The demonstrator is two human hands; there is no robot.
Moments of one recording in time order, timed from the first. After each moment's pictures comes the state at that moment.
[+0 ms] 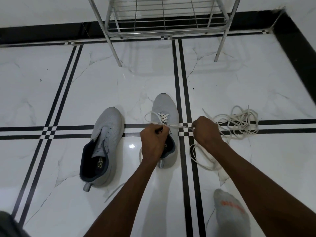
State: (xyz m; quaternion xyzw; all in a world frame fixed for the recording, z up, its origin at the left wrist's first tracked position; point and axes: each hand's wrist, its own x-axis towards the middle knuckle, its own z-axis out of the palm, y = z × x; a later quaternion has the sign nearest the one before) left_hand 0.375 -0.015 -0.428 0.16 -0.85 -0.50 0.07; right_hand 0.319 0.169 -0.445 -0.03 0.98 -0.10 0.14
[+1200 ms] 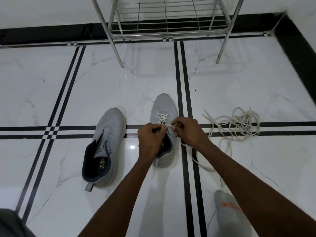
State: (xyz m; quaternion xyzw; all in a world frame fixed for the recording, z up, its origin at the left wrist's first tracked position) left_hand 0.368 -0.032 -0.427 0.17 -0.86 -0.47 0.06; right_hand 0.319 0.131 -0.447 -0.12 0.91 -0.39 0.10
